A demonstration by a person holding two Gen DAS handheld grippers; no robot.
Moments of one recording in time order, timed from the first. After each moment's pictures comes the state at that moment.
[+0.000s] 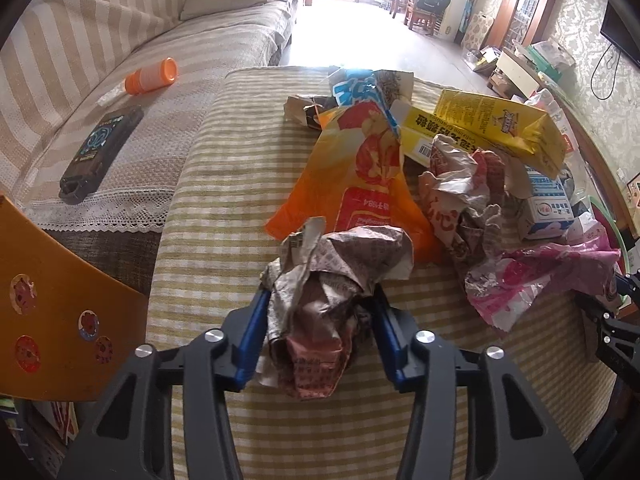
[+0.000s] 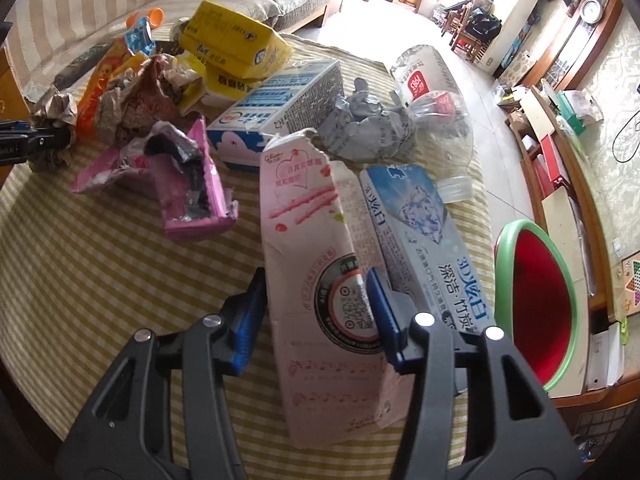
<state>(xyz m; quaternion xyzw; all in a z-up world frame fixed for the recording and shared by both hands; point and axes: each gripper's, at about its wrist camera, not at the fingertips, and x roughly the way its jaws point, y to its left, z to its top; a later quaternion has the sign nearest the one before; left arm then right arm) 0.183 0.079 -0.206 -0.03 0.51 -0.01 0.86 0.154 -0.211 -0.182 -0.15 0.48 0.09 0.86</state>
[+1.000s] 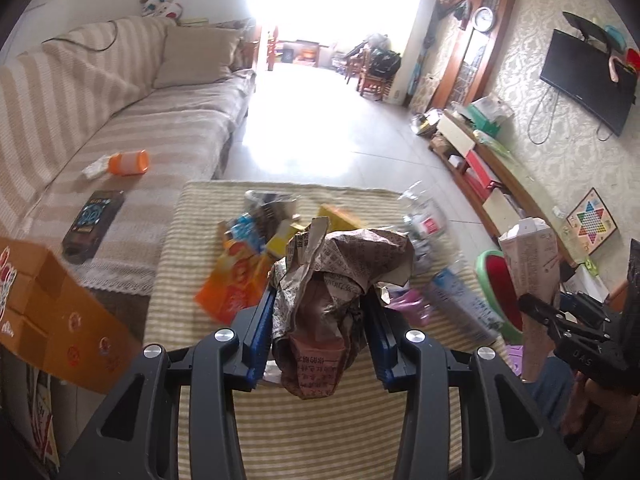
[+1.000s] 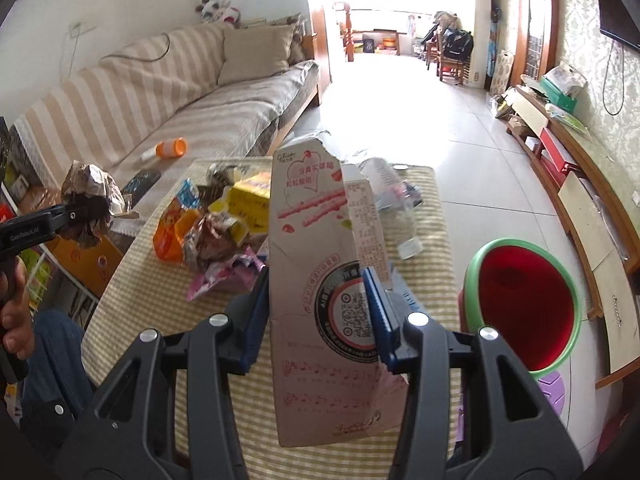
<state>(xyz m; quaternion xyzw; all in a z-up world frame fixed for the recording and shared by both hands) 0.126 0.028 -0.065 -0.07 0.40 -0.09 0.91 0.103 -0.269 -0.058 0.01 0.38 0.12 0.92</state>
